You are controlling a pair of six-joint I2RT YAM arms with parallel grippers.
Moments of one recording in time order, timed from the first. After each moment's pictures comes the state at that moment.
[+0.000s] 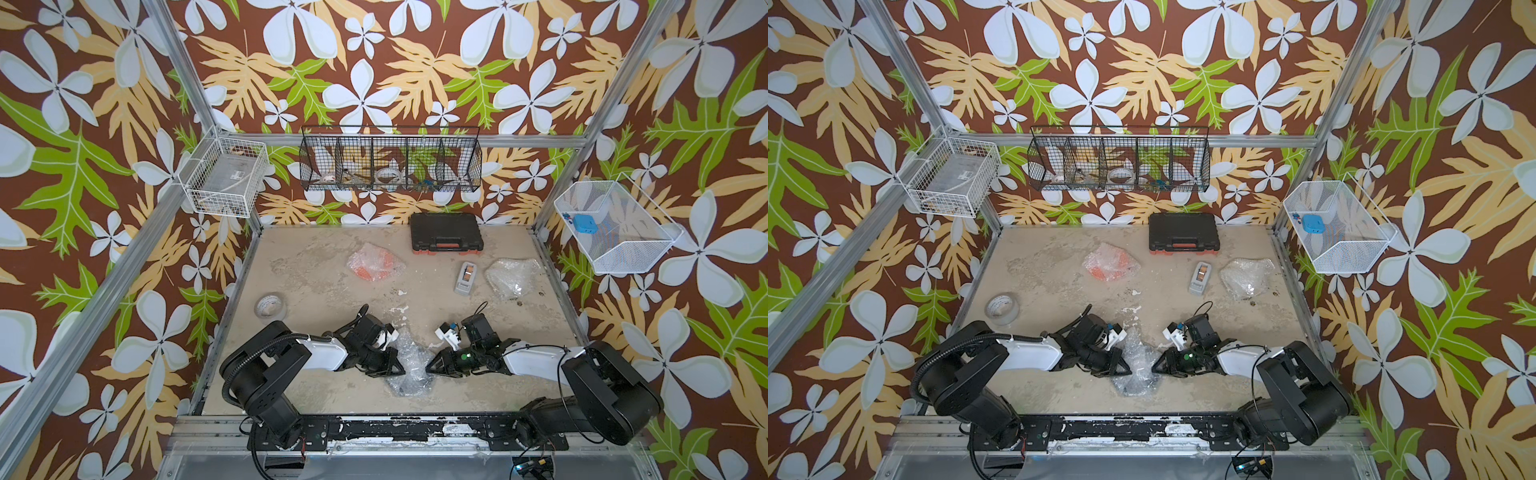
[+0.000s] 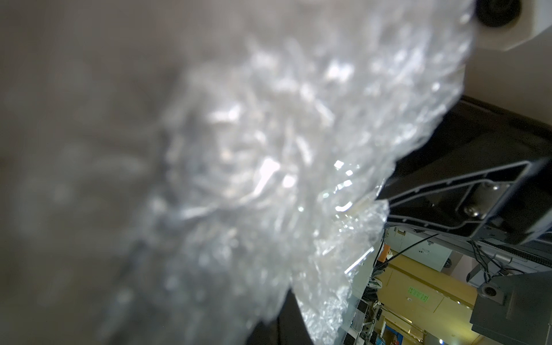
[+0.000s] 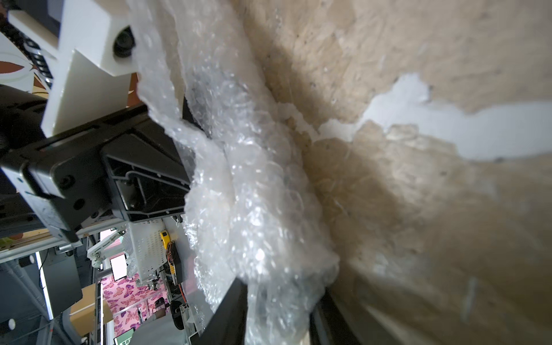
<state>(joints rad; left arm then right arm) -0.76 1.62 0.52 0.13 0.66 -0.81 0.49 1.43 0.39 0.00 -0.80 0.59</state>
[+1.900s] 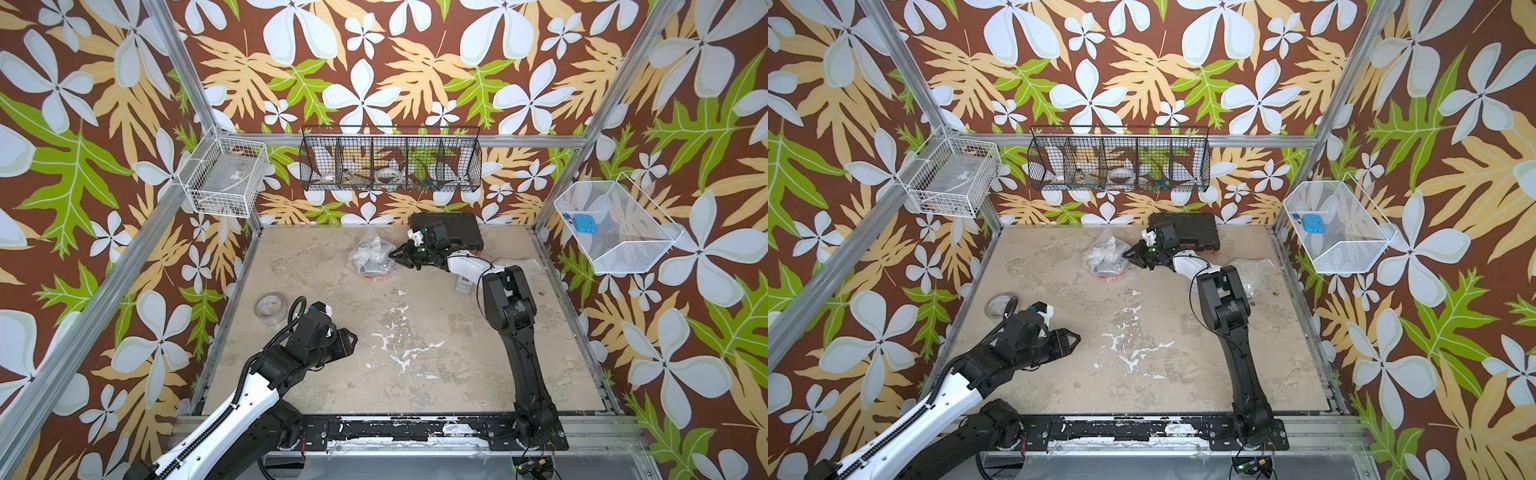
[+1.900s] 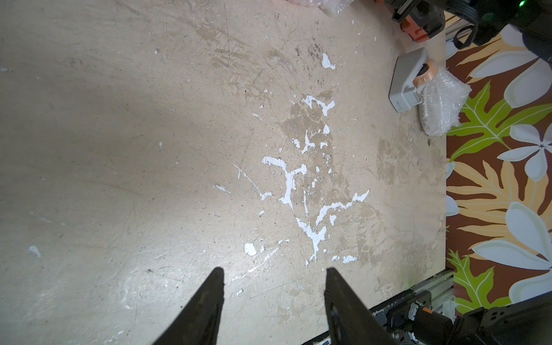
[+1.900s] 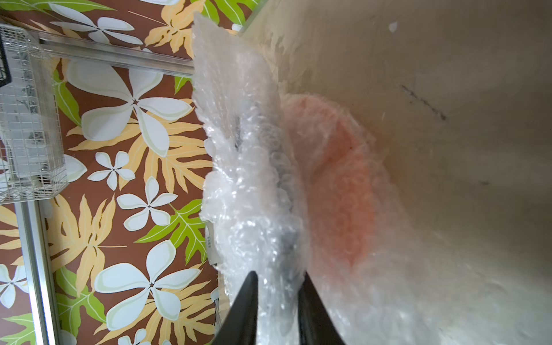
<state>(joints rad) -0.55 0.76 0.57 -0.62 0.10 -0.85 0.37 2.40 1.85 -0.11 -0.75 0.88</state>
